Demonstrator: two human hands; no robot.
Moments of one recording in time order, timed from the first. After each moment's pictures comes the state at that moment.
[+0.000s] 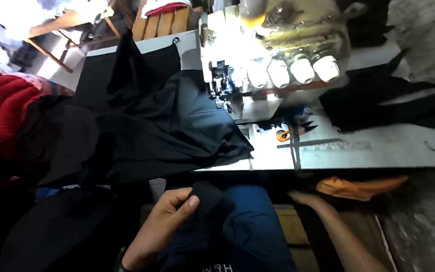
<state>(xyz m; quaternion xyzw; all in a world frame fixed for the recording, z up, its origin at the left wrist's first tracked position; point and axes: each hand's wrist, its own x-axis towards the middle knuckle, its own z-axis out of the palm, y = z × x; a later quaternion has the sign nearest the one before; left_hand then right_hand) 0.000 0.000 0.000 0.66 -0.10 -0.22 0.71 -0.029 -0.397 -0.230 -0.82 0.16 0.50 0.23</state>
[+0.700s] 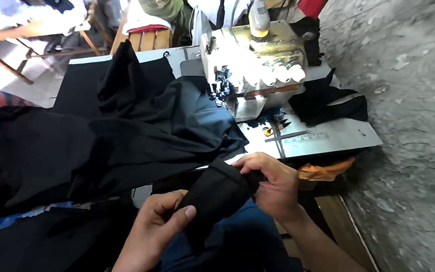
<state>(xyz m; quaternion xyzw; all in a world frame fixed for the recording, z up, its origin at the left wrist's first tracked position) -0.004 0.054 0.006 0.64 -0.23 -0.15 0.72 -0.002 -0.211 -0.023 -0.80 -0.17 -0.29 0.50</state>
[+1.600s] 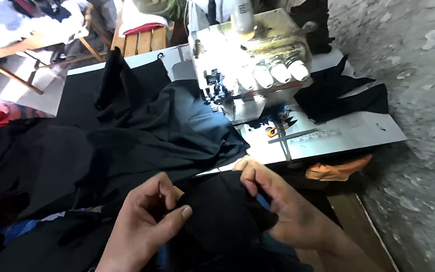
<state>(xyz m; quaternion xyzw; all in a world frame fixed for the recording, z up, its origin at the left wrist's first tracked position) 0.030 0.038 0.045 0.69 -0.24 -0.12 0.68 -0.003 -0.229 0.007 -0.73 -0.25 -0.03 0.64</state>
